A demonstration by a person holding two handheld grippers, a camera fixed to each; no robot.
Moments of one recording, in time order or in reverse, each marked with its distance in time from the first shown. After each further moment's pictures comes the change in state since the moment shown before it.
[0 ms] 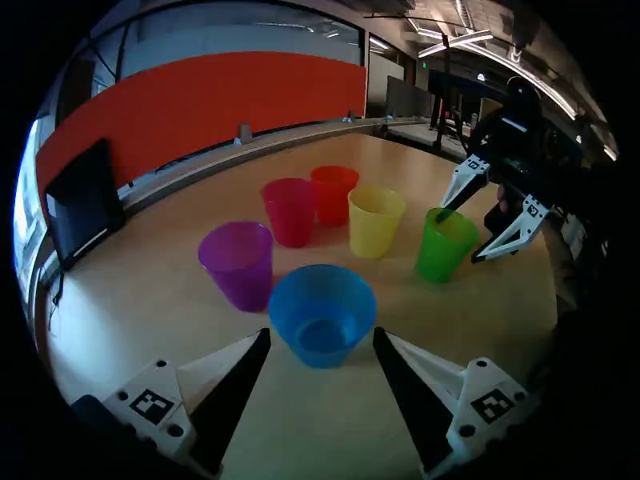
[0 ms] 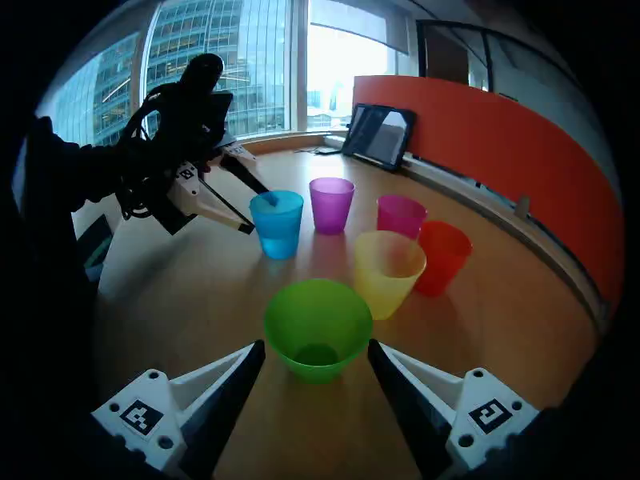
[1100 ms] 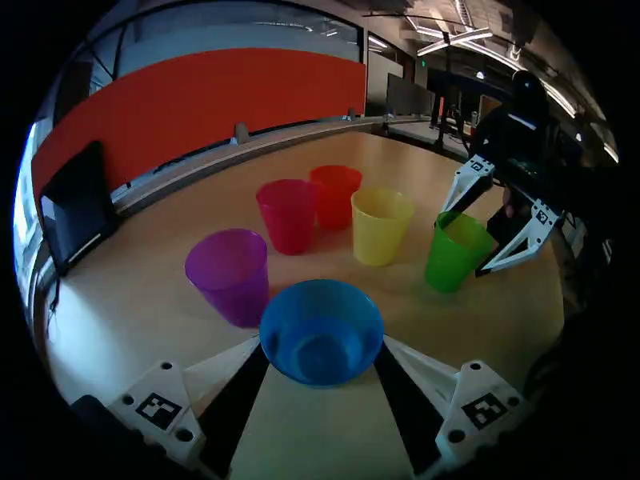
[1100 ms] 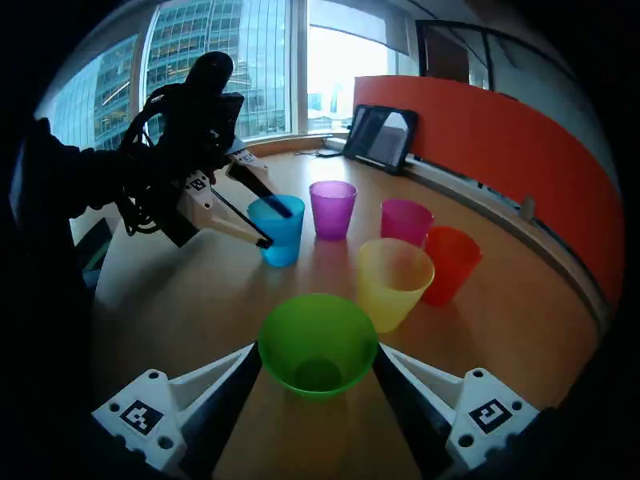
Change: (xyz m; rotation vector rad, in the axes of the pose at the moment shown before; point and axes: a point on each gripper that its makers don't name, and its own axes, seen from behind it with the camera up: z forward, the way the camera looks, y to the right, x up) left arm 0.007 -0.002 0.025 0.000 -0.004 0.005; right arm 0.009 -0.002 0.014 0.010 0.014 0.007
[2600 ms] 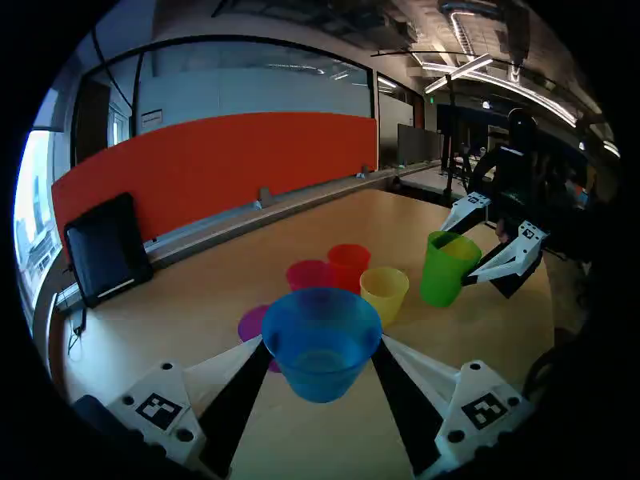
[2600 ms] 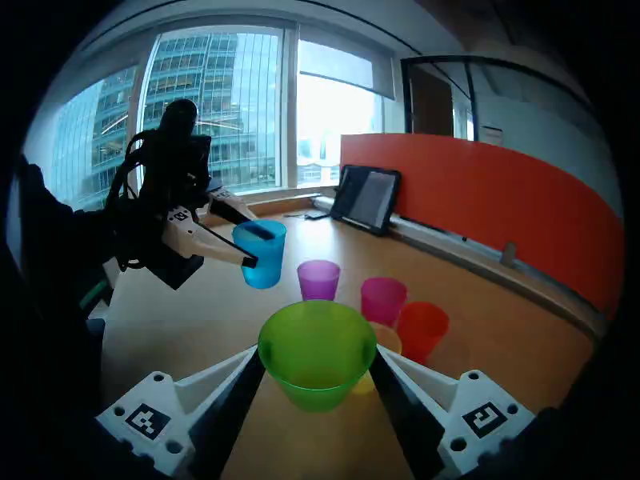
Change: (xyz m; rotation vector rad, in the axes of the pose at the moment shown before) left arm 0.083 -0.016 -0.079 0.084 0.210 0.004; right arm 0.091 0.012 -0.031 -0.049 0.239 0.015
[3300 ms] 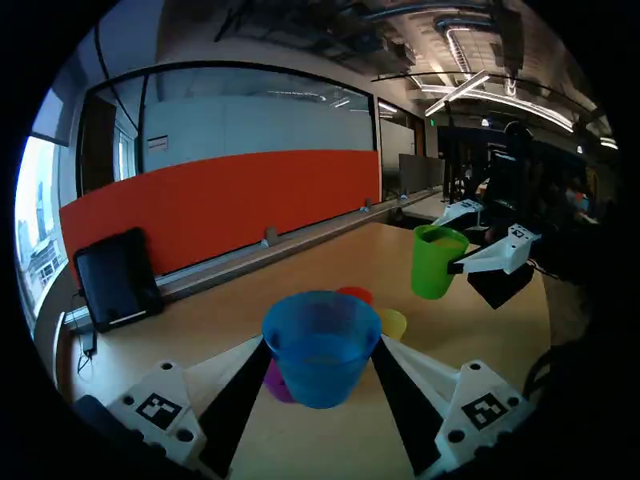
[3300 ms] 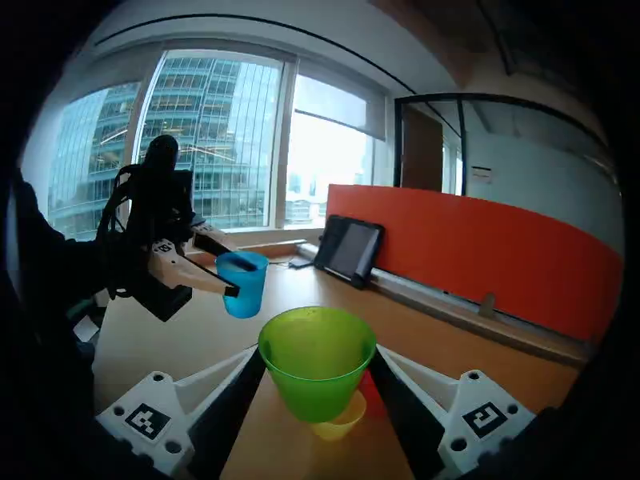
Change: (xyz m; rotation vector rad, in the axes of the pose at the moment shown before) left arm 0.058 -0.007 -0.024 0.024 0.126 0.013; right arm 0.077 0.022 -0.009 -0.061 0.163 -0.044
